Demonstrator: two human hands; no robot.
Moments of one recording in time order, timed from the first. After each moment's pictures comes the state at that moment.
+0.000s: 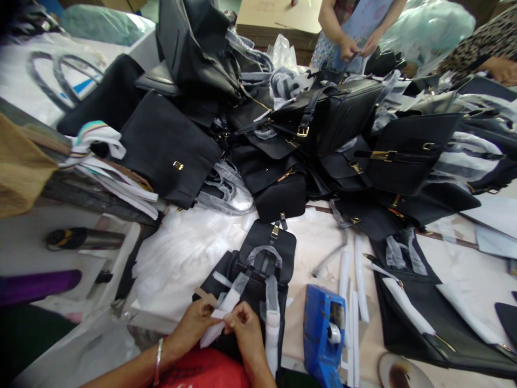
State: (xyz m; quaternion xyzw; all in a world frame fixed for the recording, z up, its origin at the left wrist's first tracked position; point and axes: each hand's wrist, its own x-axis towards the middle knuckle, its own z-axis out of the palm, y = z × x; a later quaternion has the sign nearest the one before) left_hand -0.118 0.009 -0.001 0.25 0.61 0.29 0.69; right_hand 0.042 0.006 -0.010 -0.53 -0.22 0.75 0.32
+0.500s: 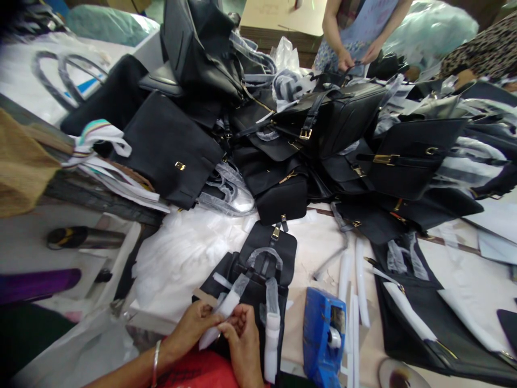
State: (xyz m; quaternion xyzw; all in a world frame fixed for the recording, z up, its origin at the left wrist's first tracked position) left_hand -0.119 0.013 0.008 0.24 0.62 0.29 0.69; right_hand 0.036 -0.006 0.004 -0.59 -0.27 0.68 0.34
